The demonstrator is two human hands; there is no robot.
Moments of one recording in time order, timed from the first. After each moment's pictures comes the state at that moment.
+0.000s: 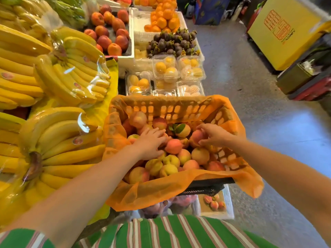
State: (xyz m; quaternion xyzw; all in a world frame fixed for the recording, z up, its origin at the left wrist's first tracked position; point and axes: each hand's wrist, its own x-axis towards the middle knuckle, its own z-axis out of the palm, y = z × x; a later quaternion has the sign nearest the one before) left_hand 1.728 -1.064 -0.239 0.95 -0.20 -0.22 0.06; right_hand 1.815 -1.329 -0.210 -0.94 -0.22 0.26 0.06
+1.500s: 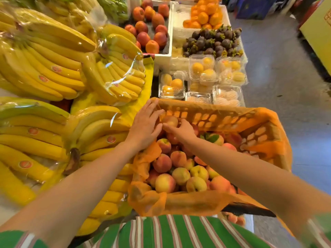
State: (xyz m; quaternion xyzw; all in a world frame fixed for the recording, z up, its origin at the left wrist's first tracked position) left_hand 1.734 -0.961 -0.228 0.98 0.01 0.07 0.21; right_hand 1.800 -1.111 -0.243 -0.86 0.01 0.28 0.42
